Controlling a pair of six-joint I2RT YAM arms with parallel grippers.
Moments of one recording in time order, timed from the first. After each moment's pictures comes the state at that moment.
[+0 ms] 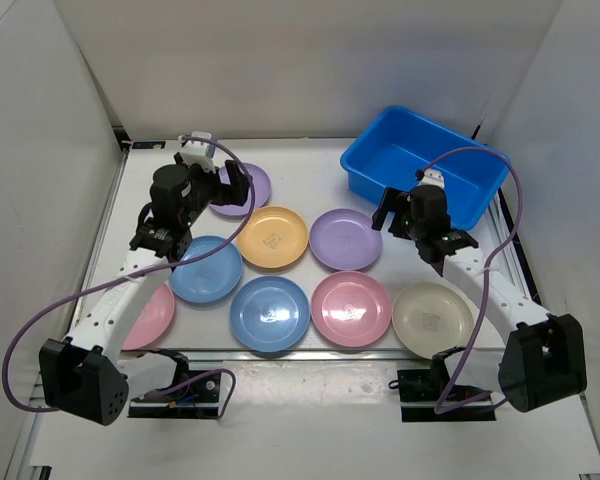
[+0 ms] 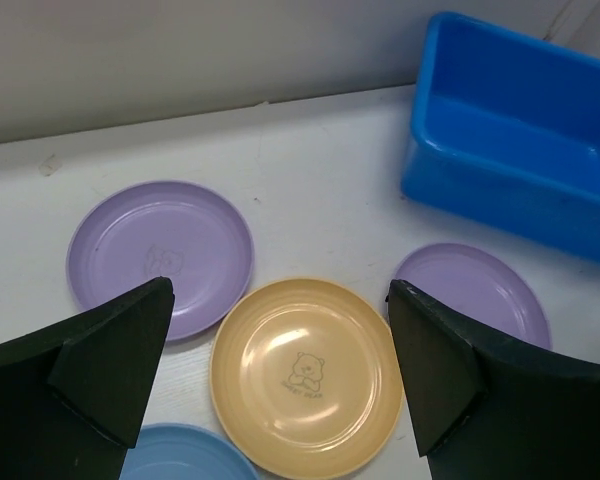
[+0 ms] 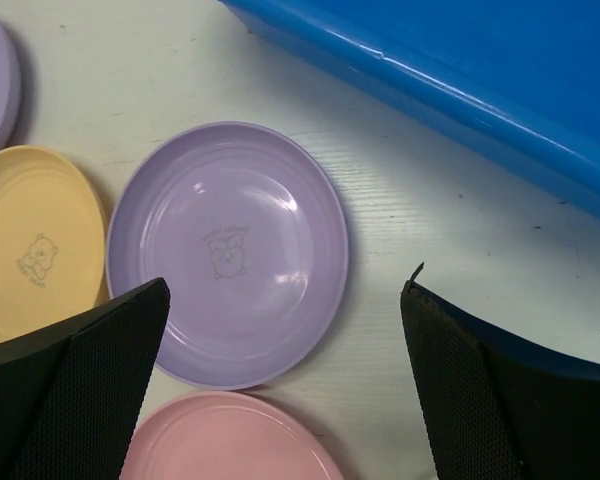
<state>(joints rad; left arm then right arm) -0.29 1.18 1.02 0.01 0.10 -0.13 0.34 1.22 0.84 -0.19 0.12 0.42</state>
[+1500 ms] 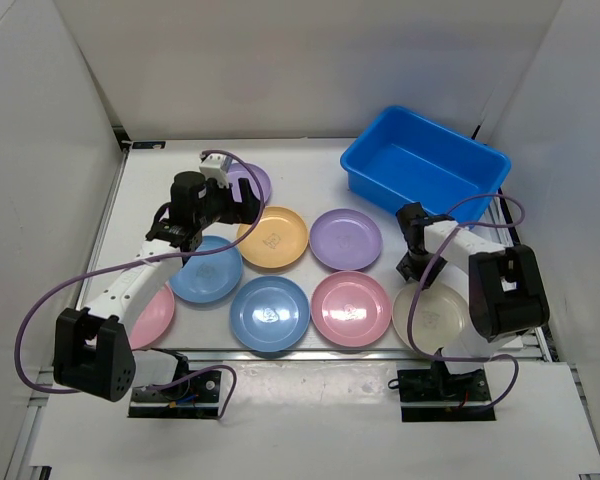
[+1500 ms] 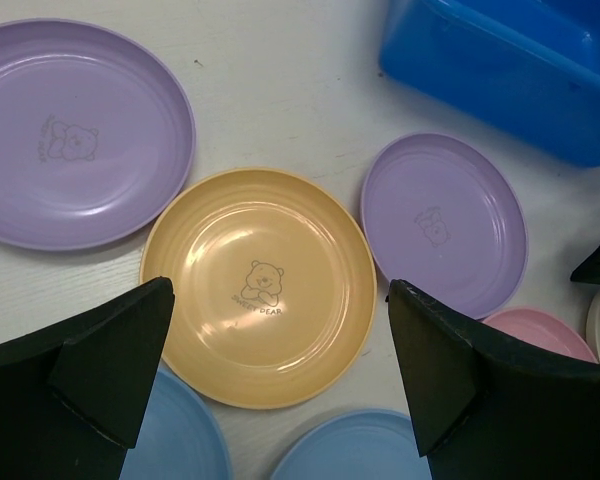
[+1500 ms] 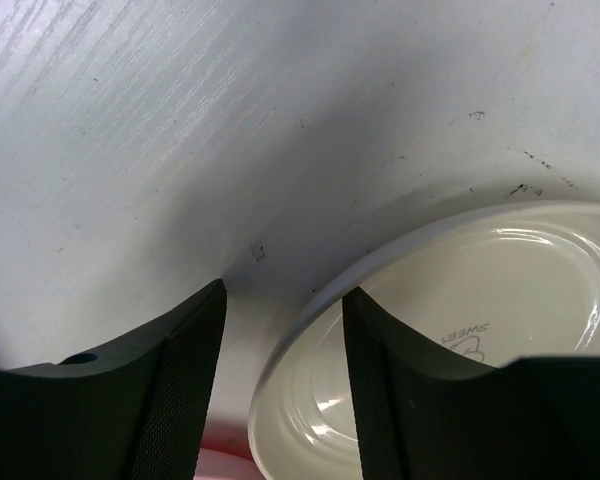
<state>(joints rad) -0.29 1.29 0.94 -0.03 0.24 -0.22 0.25 1.62 0.93 -0.80 0.35 0.89</state>
